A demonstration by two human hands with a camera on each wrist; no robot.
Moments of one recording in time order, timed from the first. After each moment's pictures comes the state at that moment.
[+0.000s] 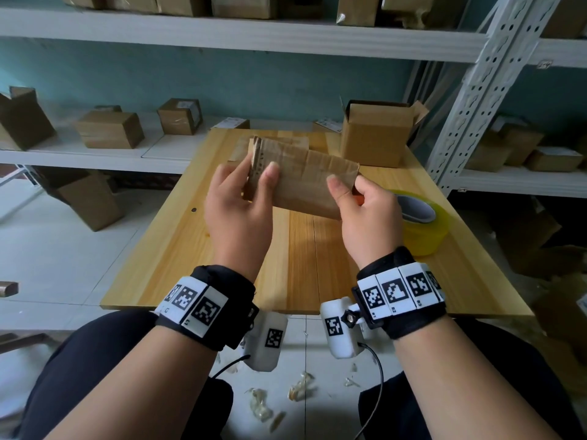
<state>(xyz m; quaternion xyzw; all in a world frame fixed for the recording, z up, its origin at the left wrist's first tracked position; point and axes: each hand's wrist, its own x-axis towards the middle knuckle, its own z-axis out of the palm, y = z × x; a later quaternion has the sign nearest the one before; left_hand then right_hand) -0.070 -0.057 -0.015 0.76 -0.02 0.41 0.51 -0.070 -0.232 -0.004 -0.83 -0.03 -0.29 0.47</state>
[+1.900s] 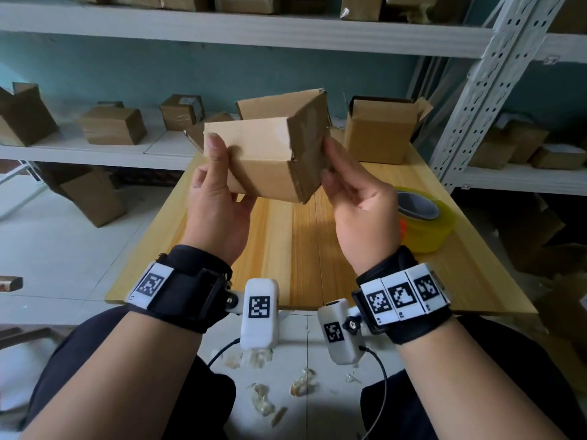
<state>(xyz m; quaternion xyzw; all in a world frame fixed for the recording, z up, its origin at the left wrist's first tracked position) -0.066 -0.029 0.006 0.39 0.04 0.14 0.91 -0.083 -0.214 0.004 -0.71 -0.20 -0.25 0.63</state>
